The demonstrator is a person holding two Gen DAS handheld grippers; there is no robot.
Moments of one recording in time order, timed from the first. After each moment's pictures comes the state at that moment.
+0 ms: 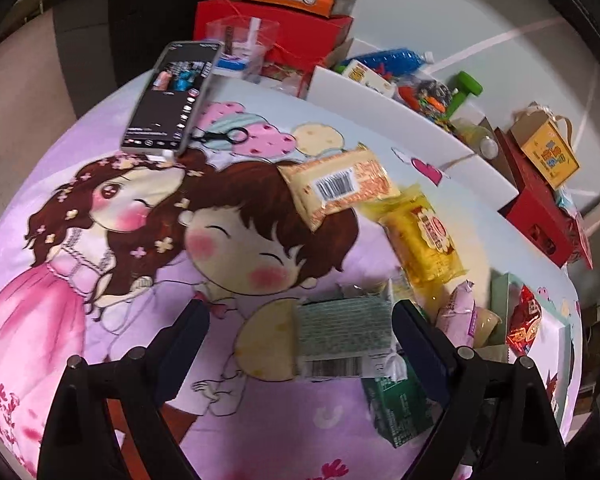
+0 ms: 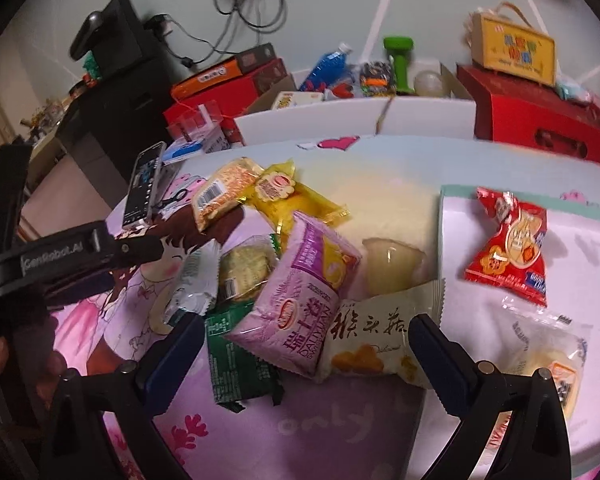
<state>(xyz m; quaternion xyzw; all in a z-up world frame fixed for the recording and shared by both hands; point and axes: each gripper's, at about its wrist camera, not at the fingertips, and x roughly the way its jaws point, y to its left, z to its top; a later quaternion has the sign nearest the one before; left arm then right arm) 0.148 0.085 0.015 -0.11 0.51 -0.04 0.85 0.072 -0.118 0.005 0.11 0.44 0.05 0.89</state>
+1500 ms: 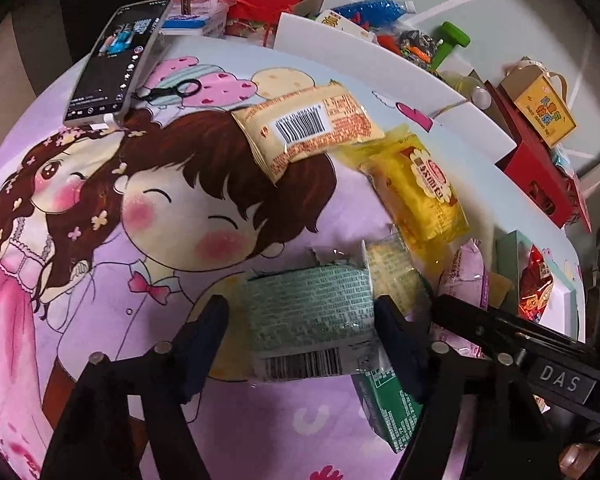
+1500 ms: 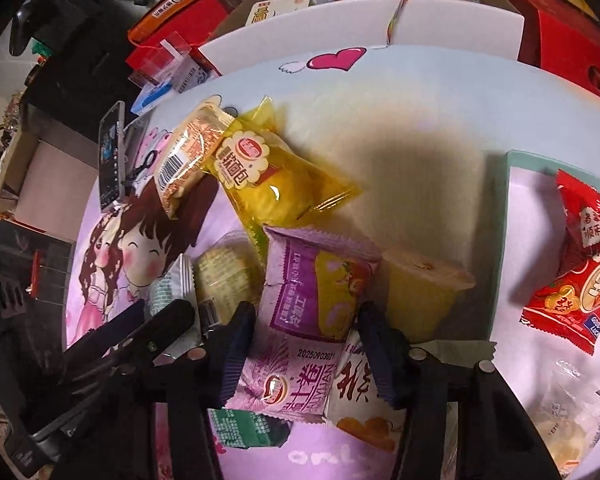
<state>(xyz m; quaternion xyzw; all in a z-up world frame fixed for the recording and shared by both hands) 0.161 0.062 -0.020 -0.09 0.56 -0.08 0.82 0.157 -0.126 -0.023 0.16 0.60 0.08 0.78</state>
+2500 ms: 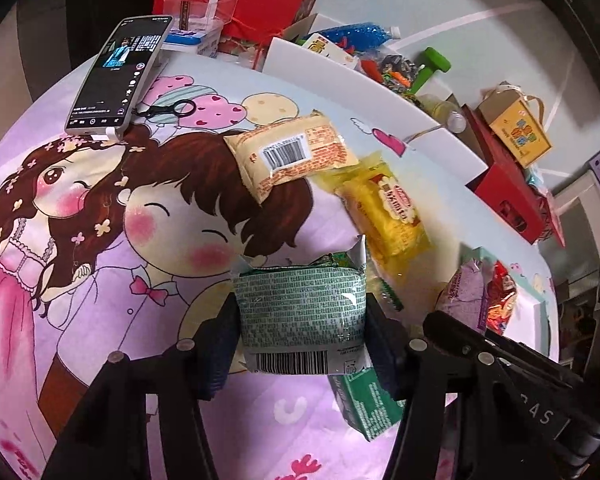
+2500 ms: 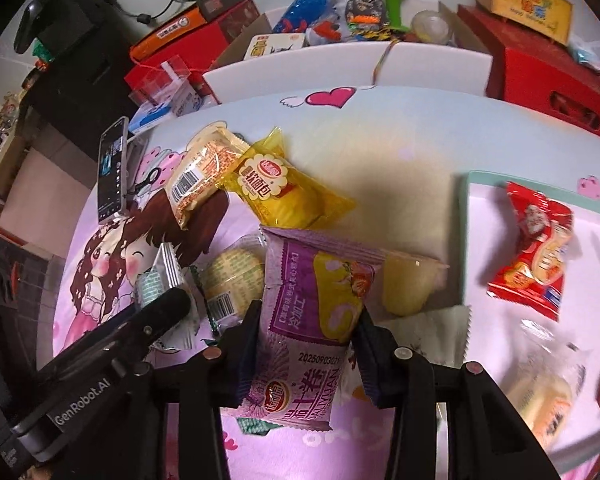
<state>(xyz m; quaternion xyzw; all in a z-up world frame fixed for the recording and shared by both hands) 0.151 0.071 0.002 -0.13 0.53 -0.11 0.83 0.130 -0.109 0.014 0.13 0.56 0.02 0.82</state>
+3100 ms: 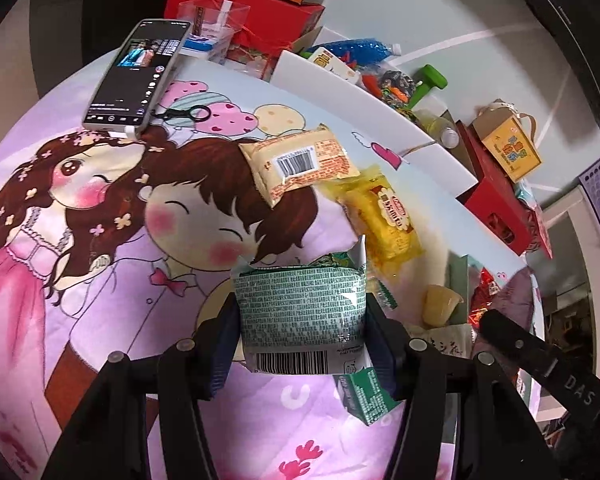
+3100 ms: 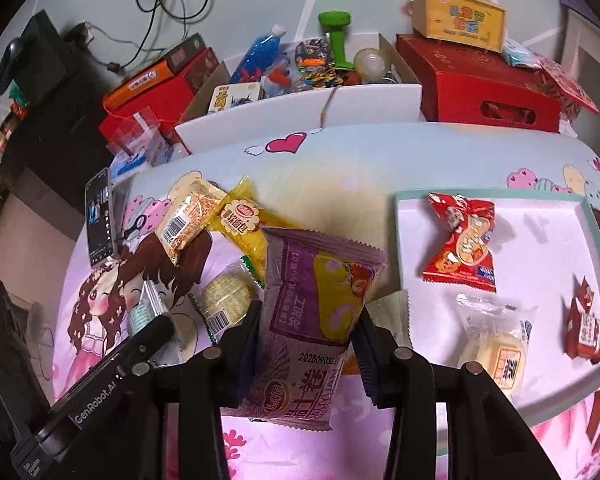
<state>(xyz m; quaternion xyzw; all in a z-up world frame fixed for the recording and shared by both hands) 0.139 0.089 0.012 -0.15 0.52 -0.11 0.84 0.097 -0.121 0.059 0.15 0.51 -0.07 0.84</state>
